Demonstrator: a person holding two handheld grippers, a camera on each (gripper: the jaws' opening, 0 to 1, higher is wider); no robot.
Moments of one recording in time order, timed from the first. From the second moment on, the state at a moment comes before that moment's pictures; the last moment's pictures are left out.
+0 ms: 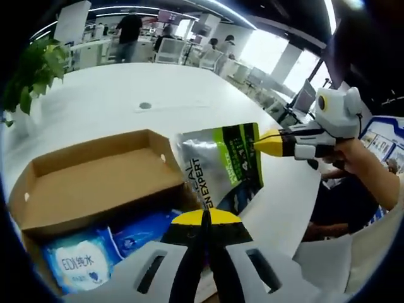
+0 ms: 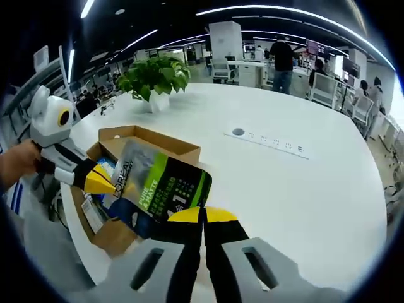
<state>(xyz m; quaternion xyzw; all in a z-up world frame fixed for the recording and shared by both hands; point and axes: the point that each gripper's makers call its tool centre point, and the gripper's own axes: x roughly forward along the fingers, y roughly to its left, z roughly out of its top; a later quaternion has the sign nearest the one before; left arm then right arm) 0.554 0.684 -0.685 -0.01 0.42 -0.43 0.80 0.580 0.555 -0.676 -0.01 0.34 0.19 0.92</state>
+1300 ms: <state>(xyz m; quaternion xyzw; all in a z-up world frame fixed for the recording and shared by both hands) 0.570 0.627 -0.754 0.29 0.42 -0.46 0.73 0.591 0.501 -0.749 -0.03 0.39 0.15 0.91</state>
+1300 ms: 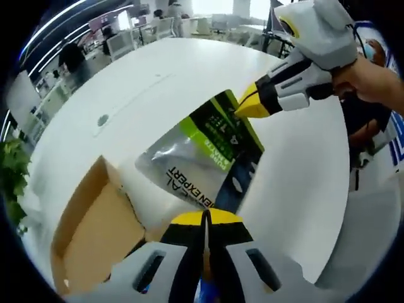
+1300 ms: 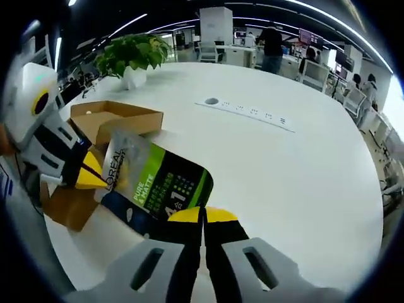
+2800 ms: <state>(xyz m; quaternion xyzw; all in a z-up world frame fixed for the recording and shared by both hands) 0.569 0.622 -0.790 0.46 0.39 -0.49 0.64 0.595 0.495 -0.796 -0.05 0.40 0.16 0.90</state>
